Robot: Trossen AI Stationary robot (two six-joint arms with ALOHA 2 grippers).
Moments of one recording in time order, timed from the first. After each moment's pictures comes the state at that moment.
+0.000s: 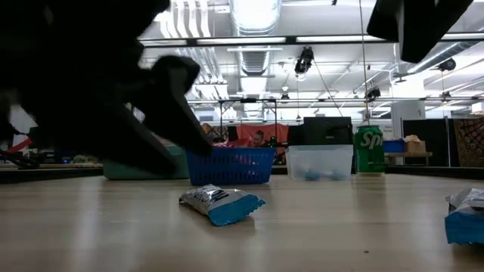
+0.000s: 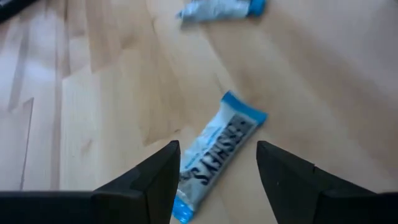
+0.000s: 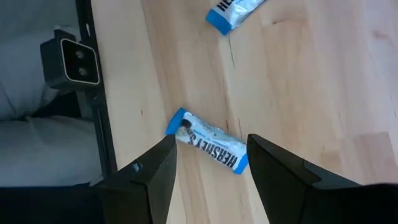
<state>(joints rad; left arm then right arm) -0.57 1.83 0.86 0.27 -0.35 0.10 0.60 1.79 1.40 -0.72 0.08 0.81</state>
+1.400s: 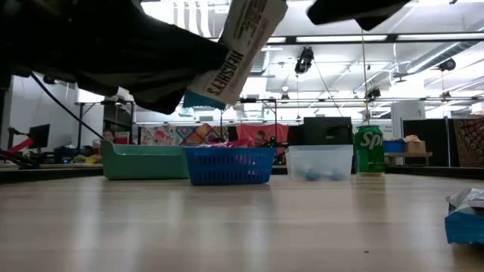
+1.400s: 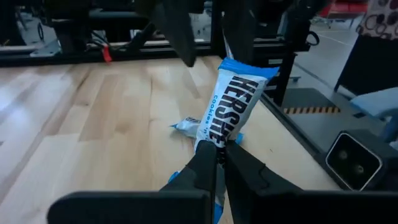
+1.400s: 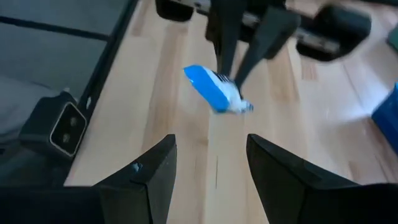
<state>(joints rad) -0.59 1.93 0.72 1.01 -0.35 -0.12 0.69 1.80 1.19 -0.14 0.51 0.33</state>
